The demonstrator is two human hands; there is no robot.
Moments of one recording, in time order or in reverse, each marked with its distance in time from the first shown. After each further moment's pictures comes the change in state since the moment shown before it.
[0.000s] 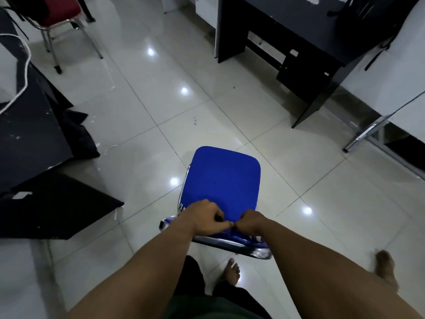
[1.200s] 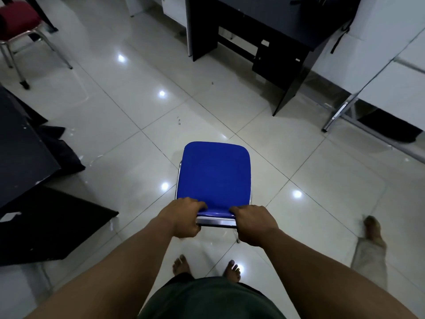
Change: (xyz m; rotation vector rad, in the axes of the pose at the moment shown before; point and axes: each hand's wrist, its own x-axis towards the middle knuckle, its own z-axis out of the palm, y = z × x) left_hand -0.043 -0.043 -0.007 0.265 -0.080 0.104; right_hand -0.057 0.016 0.052 -0.505 0.481 -0.421
